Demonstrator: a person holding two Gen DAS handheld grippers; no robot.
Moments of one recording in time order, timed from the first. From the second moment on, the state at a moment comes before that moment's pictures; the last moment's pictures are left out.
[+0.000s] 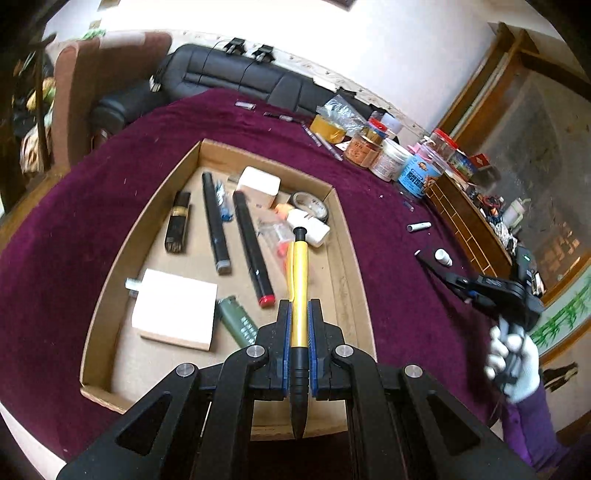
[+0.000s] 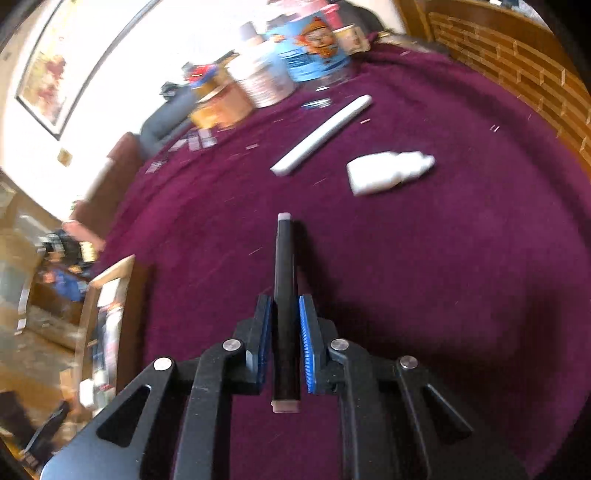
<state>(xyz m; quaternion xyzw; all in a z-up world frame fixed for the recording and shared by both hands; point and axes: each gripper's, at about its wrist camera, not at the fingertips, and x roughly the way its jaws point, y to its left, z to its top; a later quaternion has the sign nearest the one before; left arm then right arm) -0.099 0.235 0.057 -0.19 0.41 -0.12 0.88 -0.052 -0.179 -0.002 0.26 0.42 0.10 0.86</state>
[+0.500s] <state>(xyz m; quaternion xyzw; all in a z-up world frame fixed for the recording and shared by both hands) -0.085 0.251 0.025 -0.26 0.45 -0.11 0.85 -0.066 0.000 0.030 0.17 0.43 0.28 0.84</state>
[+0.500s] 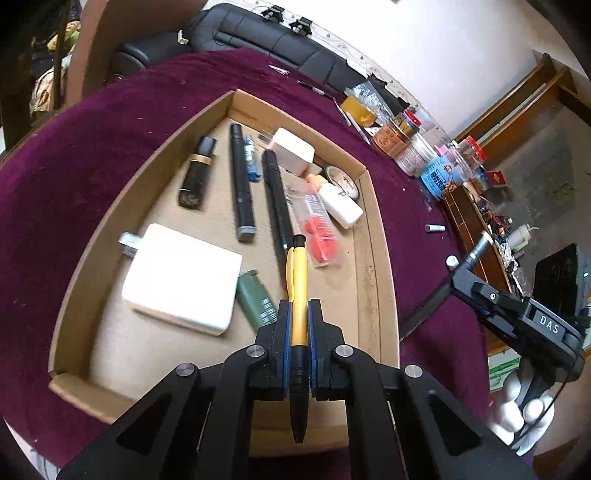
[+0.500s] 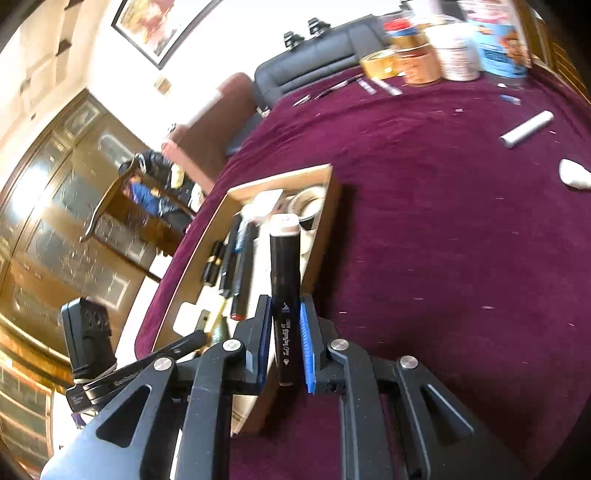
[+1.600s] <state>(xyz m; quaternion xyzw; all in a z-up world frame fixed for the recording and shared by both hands) -0.116 0.248 0.088 -0.17 0.38 0.00 0.91 -0.073 0.034 0.015 0.12 0.44 0.22 0.86</state>
